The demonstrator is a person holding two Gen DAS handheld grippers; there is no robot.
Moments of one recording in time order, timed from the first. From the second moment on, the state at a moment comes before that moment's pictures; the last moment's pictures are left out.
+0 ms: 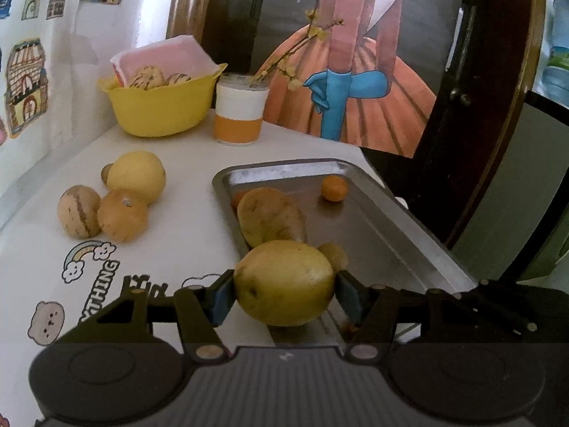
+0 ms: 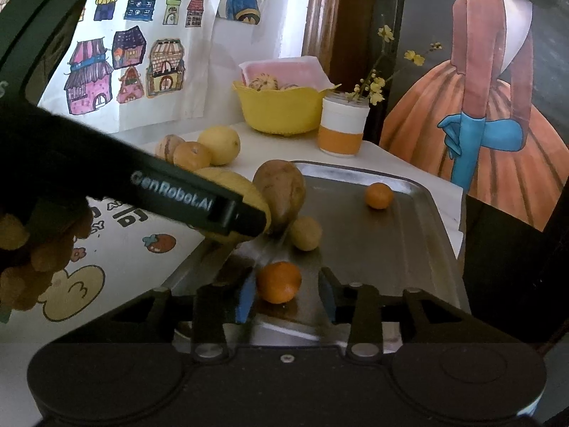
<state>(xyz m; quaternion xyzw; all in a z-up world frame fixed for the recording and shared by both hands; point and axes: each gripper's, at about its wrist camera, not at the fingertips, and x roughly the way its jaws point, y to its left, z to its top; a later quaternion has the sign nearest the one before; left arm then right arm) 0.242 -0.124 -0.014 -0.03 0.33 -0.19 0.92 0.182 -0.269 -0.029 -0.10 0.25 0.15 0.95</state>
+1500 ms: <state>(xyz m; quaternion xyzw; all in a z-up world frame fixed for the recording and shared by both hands) 0.071 0.057 0.006 -0.06 0.38 -0.03 0.92 0.039 -0.206 0.032 -0.01 0.32 0.20 0.93</state>
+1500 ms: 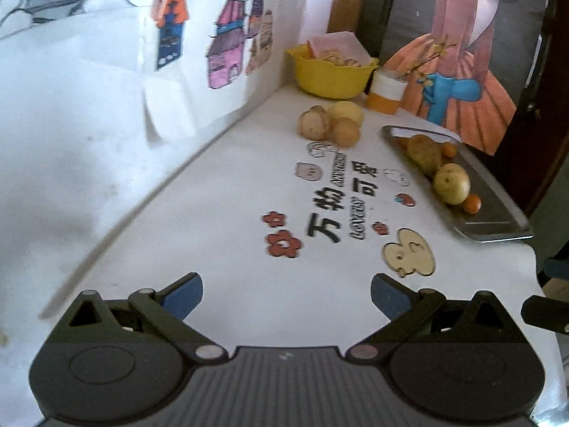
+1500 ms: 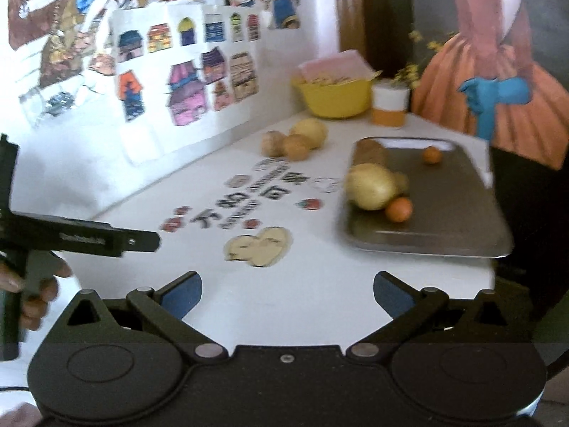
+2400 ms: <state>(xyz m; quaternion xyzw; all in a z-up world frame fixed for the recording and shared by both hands) 0.254 0.050 0.036 -0.07 0.32 -0.01 0.95 0.238 -0.148 0.047 -0.12 0.22 0.21 0.95</state>
